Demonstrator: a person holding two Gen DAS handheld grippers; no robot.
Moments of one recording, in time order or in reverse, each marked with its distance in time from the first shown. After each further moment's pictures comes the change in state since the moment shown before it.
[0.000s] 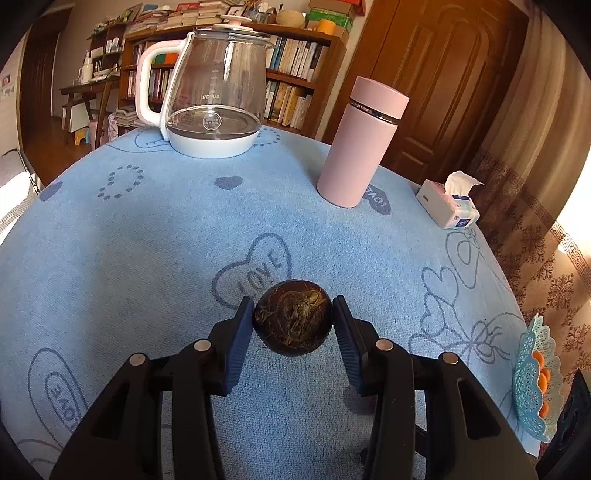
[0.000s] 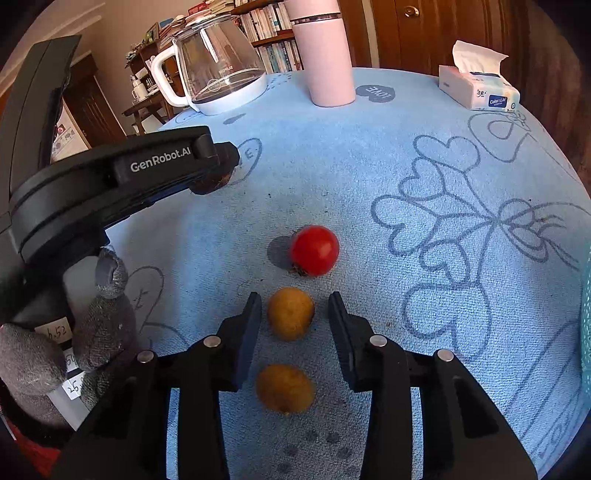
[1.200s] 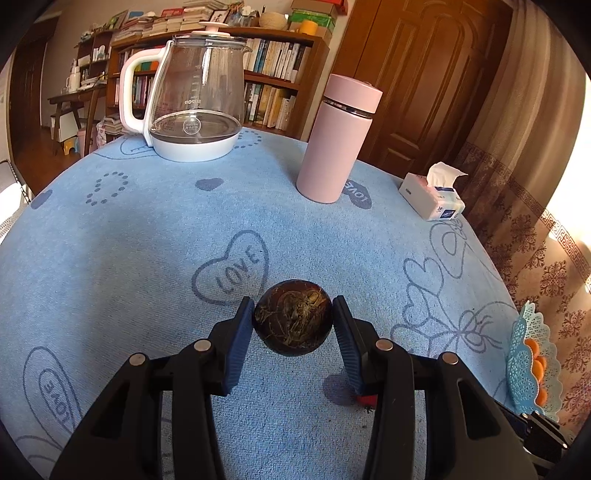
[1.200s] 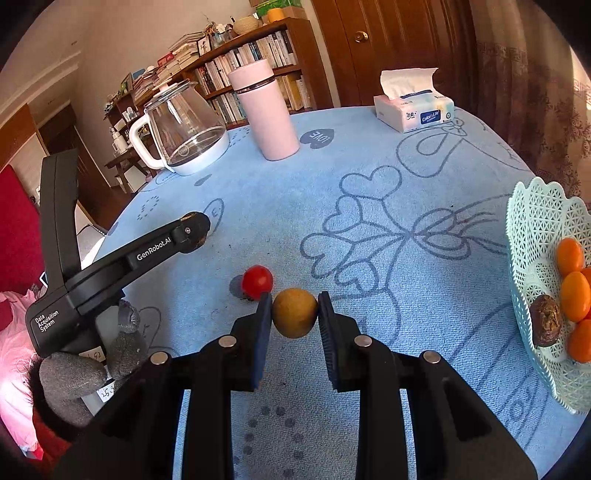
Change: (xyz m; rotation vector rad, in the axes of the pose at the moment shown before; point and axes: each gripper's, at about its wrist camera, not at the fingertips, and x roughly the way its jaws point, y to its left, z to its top) left arm -0.007 -0.016 -0.008 0.047 -0.009 -0.036; right arm -0.065 -0.041 -0.007 0.145 -0.161 -0.038
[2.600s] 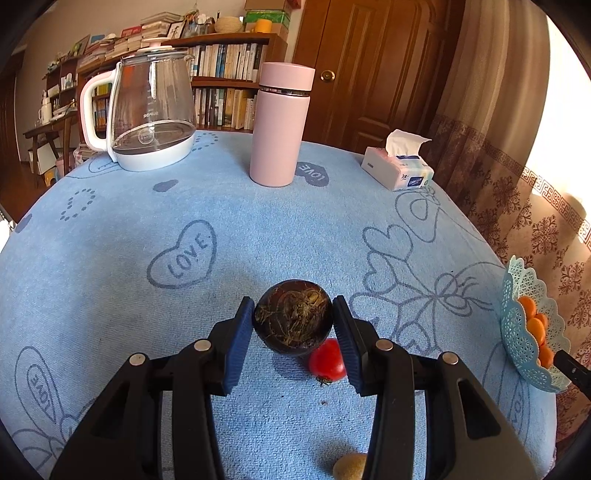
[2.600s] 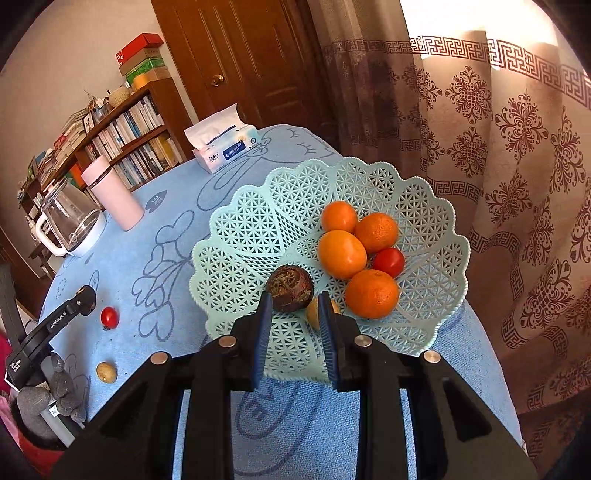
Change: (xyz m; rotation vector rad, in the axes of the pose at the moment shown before) left arm -0.001 -0.041 -0.023 0.141 0.007 -0.030; right arm -0.101 -0.146 -0.042 0.312 -0.157 -0.317
